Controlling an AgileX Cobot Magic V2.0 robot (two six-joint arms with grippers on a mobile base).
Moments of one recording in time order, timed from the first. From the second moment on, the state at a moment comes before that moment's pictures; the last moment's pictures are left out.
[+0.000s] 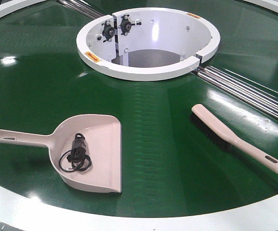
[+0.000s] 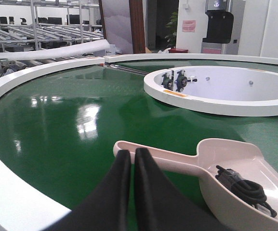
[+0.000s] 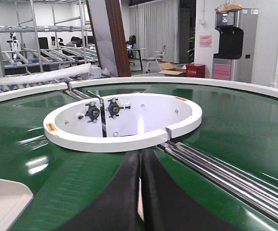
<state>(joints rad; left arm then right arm) 0.01 -0.01 0.03 0.03 0.08 0.01 0.07 0.11 -0.30 0.24 0.24 -0.22</state>
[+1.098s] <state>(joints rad) 0.01 -0.01 0.03 0.03 0.08 0.01 0.07 -0.01 0.03 -0.03 0.04 -0.01</state>
